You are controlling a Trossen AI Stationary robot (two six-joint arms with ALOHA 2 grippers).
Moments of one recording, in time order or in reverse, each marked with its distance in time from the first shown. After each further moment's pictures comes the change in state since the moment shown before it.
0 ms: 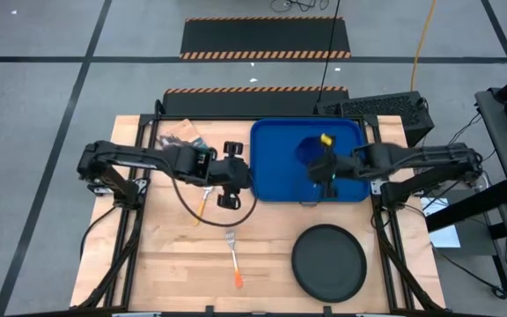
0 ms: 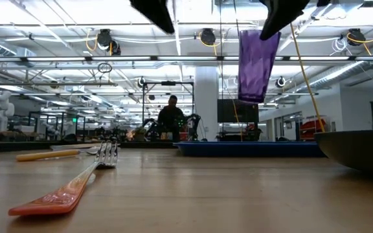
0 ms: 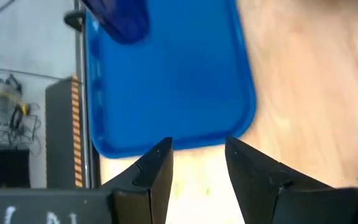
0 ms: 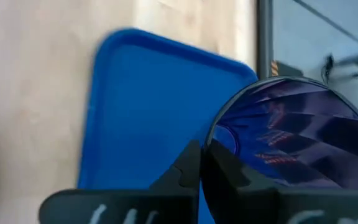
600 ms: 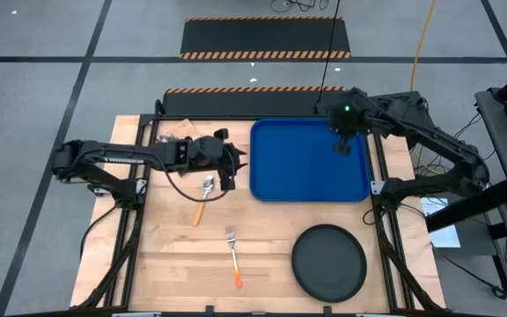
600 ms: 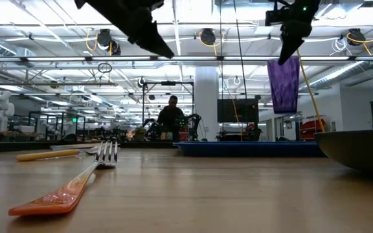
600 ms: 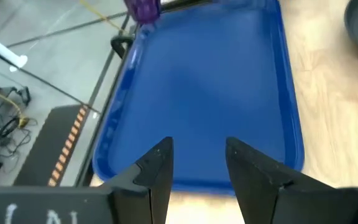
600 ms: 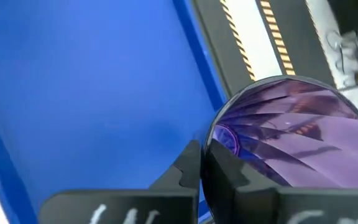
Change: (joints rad) left arm 0.206 -0.257 -0.572 0.714 0.163 -0.006; right arm -0.633 -0.062 0.000 -0.079 -0.197 -0.074
